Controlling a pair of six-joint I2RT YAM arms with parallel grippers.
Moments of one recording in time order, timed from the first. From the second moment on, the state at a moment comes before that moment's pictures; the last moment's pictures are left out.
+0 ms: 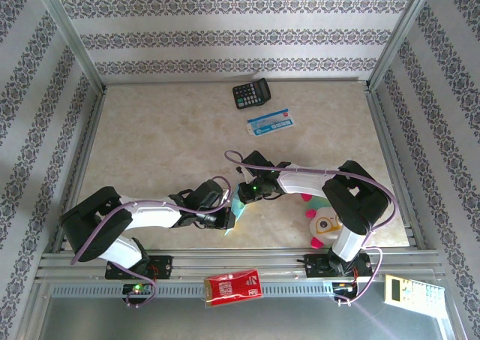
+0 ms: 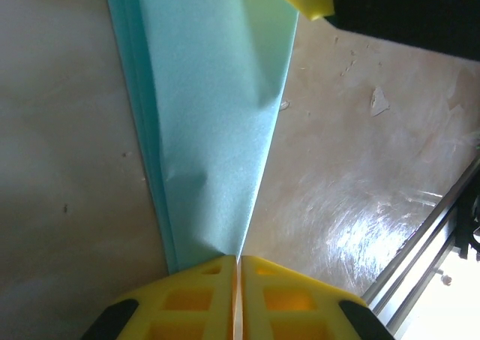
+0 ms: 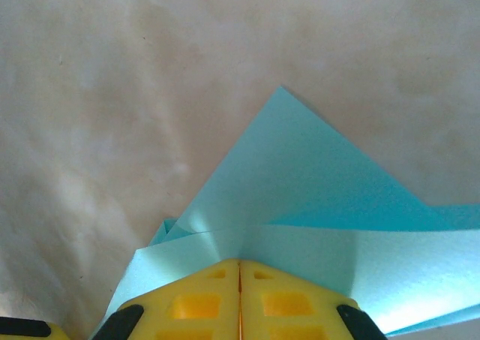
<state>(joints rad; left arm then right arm) -0.86 1.48 0.50 0.04 0.39 -0.80 0.76 1.73 0.89 -0.31 -0.28 0.44</state>
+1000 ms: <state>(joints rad) -0.89 1.40 0.50 -0.05 0.38 -0.79 0.76 1.73 0.89 -0.31 -0.28 0.44</state>
